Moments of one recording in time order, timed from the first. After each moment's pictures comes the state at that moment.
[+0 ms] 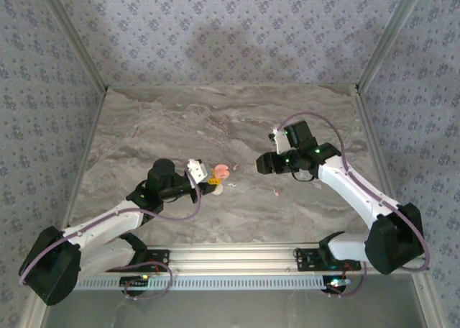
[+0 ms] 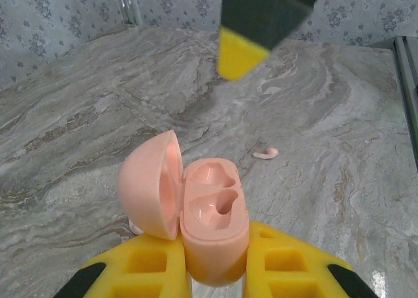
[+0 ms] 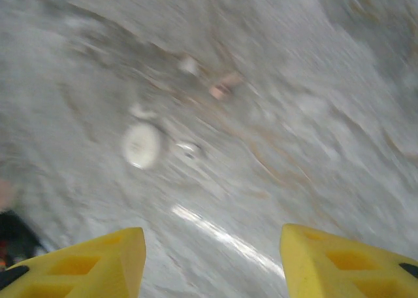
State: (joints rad) left arm -0.66 1.02 0.40 0.30 0.50 0.21; right arm 0.44 1.29 0.97 -0.70 -0.35 0.27
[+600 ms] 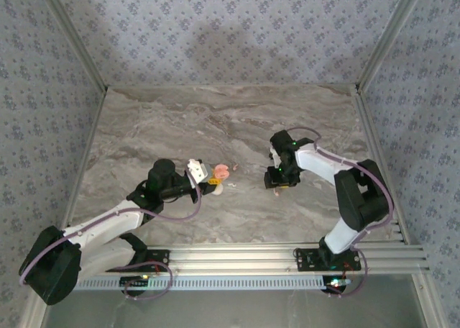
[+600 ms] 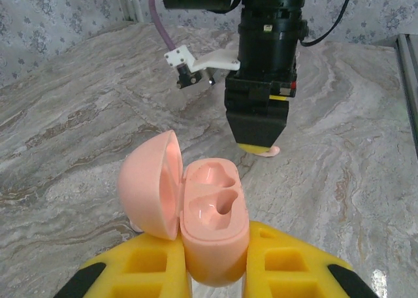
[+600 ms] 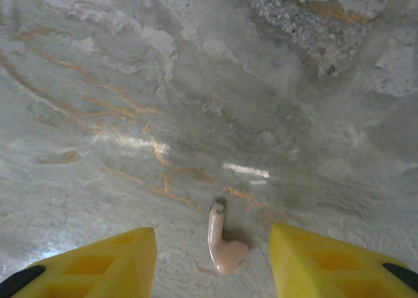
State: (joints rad) left arm -0.66 1.02 0.40 0.30 0.49 0.21; right arm 0.44 1.65 0.99 -0.80 -0.16 0.28
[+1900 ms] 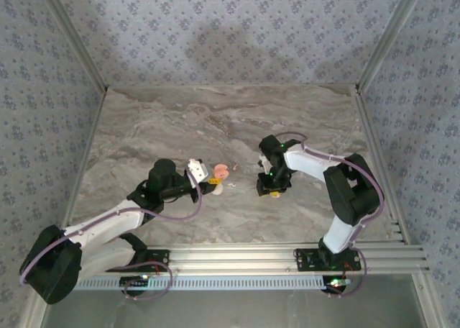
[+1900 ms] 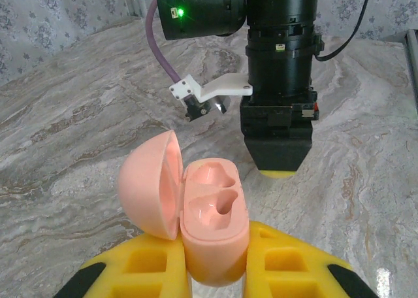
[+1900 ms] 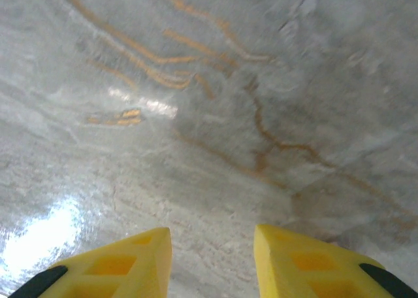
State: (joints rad) left arm -0.66 1.03 0.40 0.30 0.48 0.21; right arm 0.55 1.71 1.03 -0.86 -0.25 0.29
